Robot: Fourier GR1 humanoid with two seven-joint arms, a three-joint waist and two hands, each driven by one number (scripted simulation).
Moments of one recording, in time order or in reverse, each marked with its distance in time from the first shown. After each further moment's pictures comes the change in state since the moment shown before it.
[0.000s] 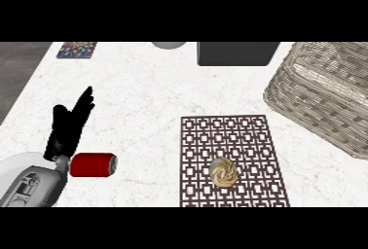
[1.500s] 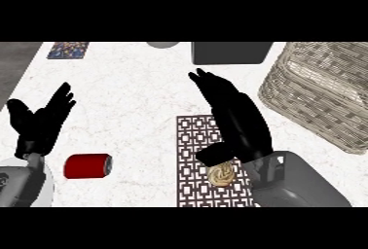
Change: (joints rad) left arm 0.016 0.037 0.158 0.021 0.117 -0.123 -0.029; right arm -0.230 0.286 0.634 -0.109 0.829 0.184 0.861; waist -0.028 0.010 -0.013
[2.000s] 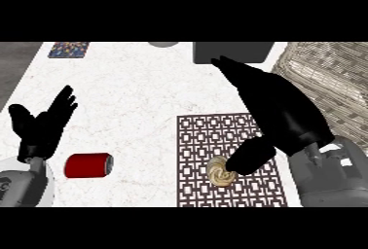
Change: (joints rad) left arm 0.027 -0.018 -0.002 -0.024 -0.008 0.001 -0.010; right arm -0.142 -0.080 -0.176 -0.169 -0.310 0.418 0.356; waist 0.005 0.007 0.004
